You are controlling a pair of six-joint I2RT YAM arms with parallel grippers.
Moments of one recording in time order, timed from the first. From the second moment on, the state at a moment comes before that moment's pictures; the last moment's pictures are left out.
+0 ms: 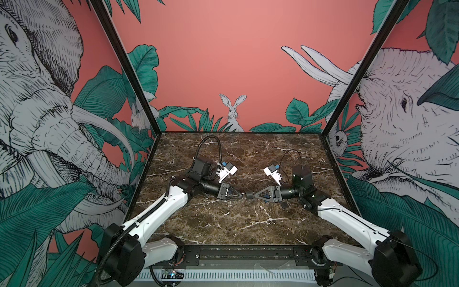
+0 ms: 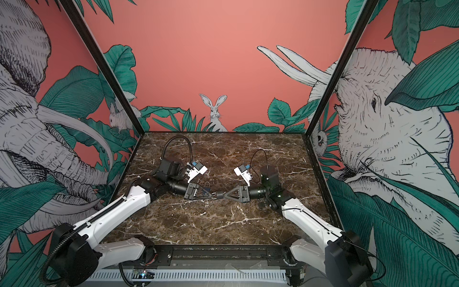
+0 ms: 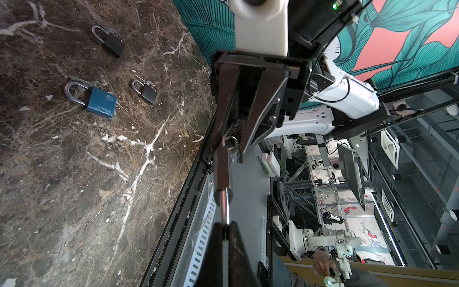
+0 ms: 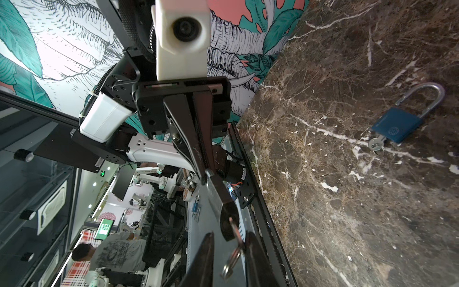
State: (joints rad) left arm -0.55 1.19 0.89 -0.47 1.13 -0.34; right arm 0.52 1.11 0.62 0.09 -1.11 0.65
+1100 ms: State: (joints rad) left arm -0.51 1.15 0.89 -0.51 1.15 -0.33; right arm 0.41 1.06 0.69 -0.23 -0.84 0.48
